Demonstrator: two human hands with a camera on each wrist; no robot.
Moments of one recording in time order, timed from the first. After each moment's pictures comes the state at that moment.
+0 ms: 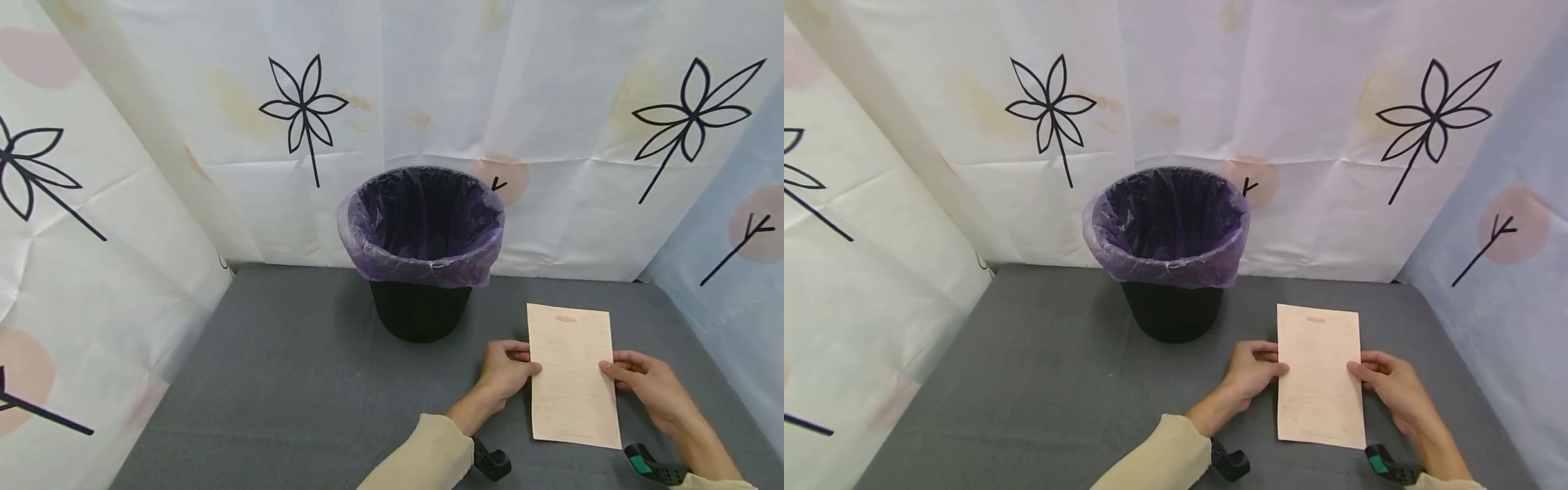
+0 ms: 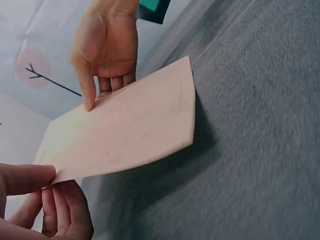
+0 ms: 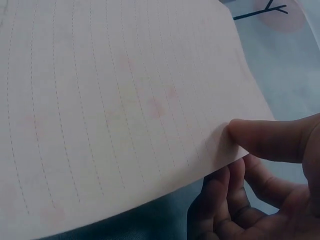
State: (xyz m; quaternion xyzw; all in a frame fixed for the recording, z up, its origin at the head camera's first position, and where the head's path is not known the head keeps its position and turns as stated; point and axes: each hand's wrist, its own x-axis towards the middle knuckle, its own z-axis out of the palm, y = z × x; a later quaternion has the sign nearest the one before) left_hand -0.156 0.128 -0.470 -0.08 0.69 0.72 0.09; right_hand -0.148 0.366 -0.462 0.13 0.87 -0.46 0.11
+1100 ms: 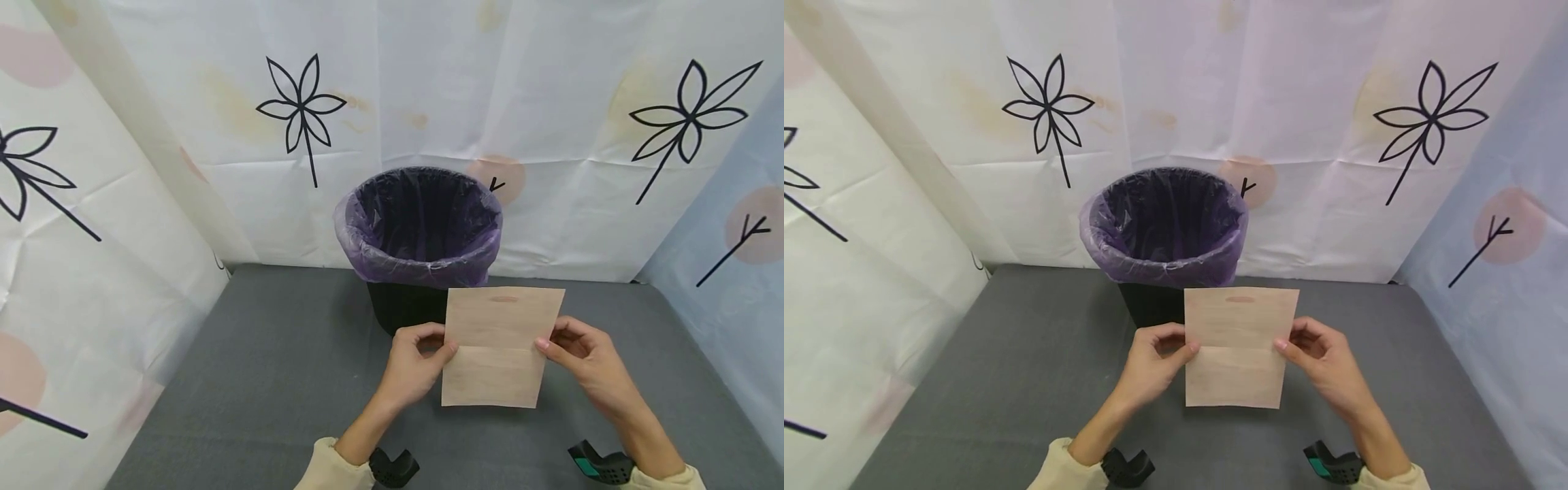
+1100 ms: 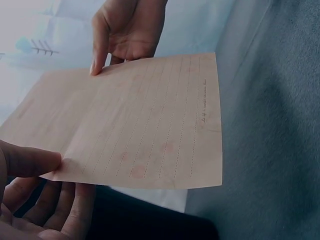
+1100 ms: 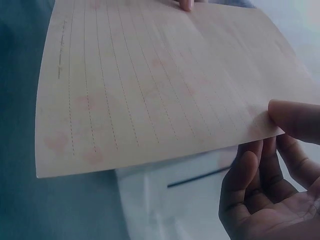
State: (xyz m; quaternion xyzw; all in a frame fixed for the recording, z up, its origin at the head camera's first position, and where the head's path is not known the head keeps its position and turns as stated) left_hand -0.137 -0.025 -0.412 0.17 0.72 0.67 -0.02; right_hand -0.131 0.252 -0.396 -0.16 0.74 -0.65 -0.02
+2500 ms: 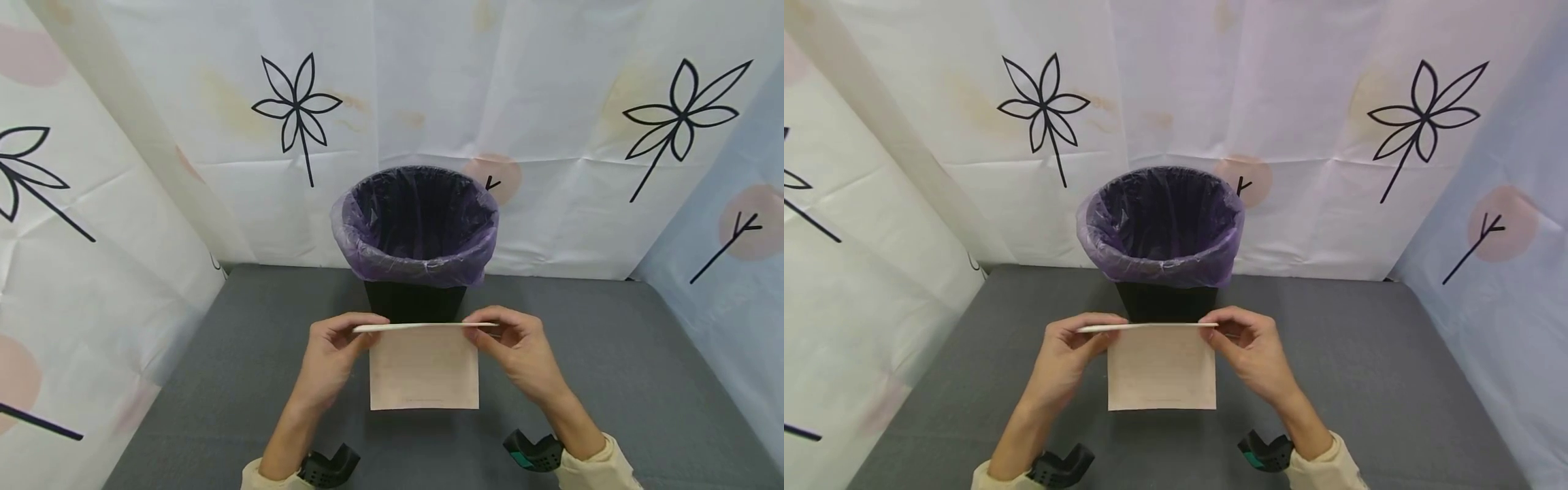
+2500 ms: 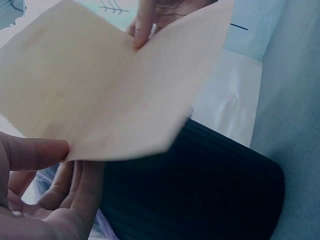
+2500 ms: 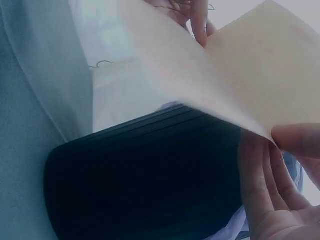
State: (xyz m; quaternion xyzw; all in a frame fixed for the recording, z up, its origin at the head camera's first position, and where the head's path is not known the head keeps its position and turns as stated) left_hand -0.126 -0.119 -0.386 0.19 0.65 0.73 -0.06; right_hand -0.138 0.165 -0.381 -0.31 0.65 -0.69 -0.07
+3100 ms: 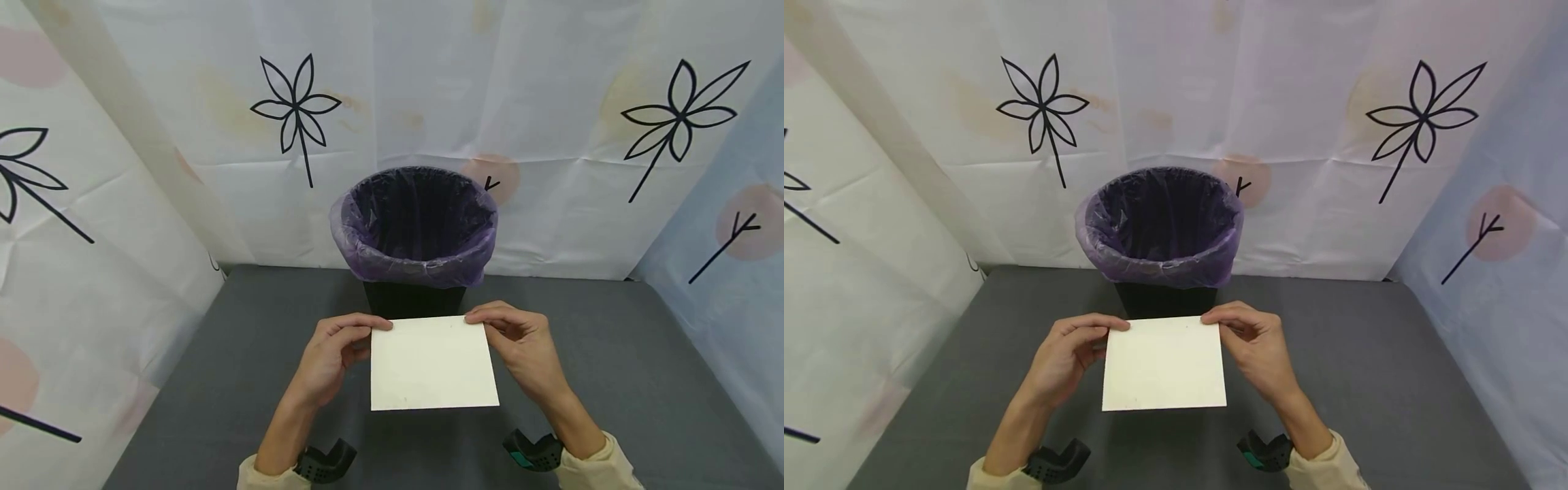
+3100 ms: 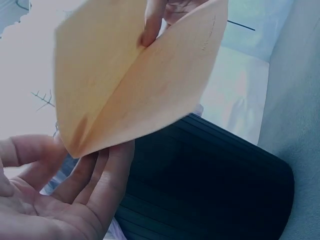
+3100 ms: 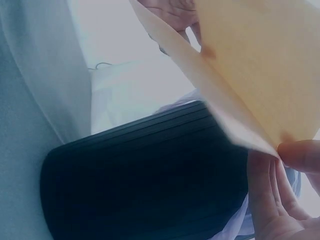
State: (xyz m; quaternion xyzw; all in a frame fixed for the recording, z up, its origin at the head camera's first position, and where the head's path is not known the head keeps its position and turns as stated) left_hand -0.129 -0.125 -0.376 0.17 0.61 0.77 0.07; right_hand -0.138 0.164 -0.377 -0.28 0.65 -0.70 -0.10
